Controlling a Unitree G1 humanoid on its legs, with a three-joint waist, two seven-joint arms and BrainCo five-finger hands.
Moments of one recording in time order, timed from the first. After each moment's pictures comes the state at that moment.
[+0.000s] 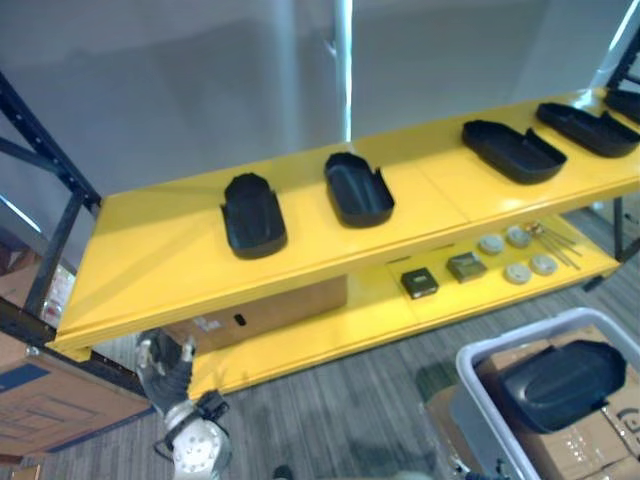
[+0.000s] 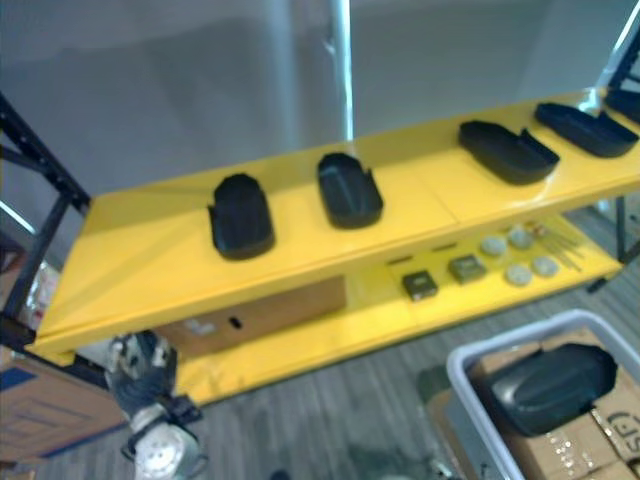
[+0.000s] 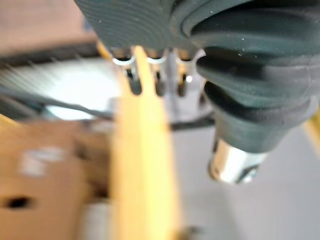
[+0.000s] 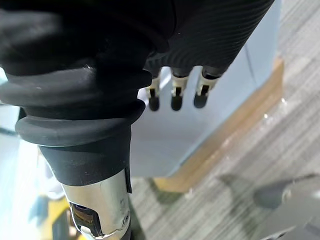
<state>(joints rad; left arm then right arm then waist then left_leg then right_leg) 0.32 0.10 -0.04 0.35 -0.16 -0.29 0.75 0.32 -0.04 -0.17 0.78 0.31 -0.11 -0.49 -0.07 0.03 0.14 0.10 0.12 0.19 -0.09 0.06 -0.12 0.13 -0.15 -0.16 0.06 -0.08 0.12</state>
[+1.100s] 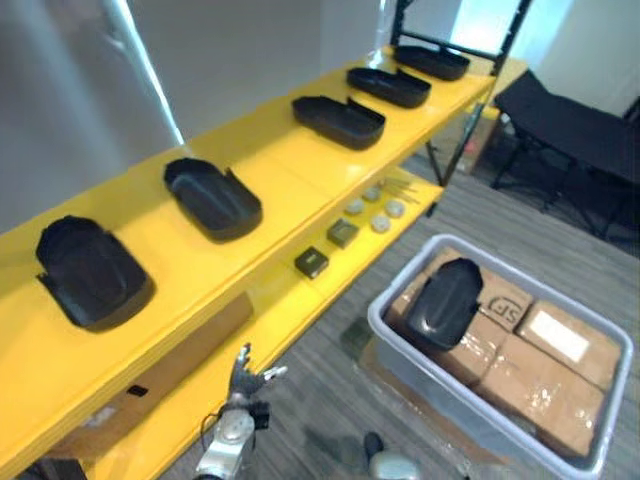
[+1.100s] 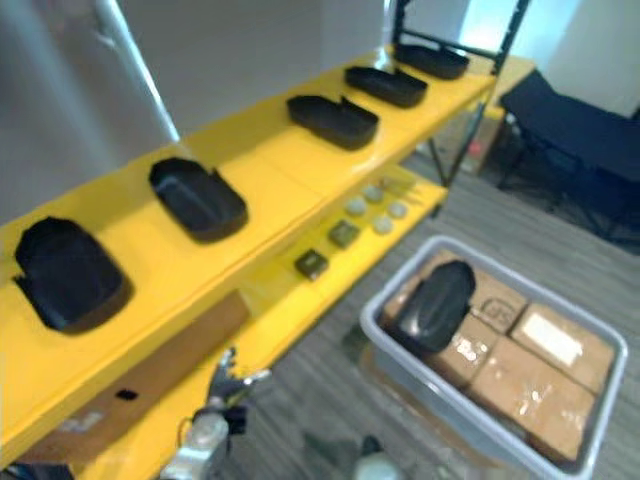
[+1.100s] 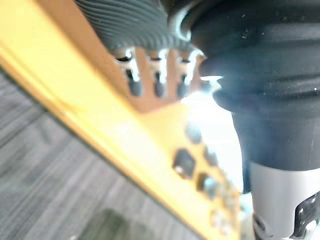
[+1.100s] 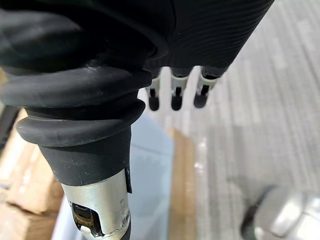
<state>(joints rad) 0.03 0.11 -0.17 0.65 -0.11 -0.17 0.31 0.35 0.01 -0.23 0.81 0.37 -0.21 -0.40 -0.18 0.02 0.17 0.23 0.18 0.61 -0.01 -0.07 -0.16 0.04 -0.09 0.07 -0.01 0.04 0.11</state>
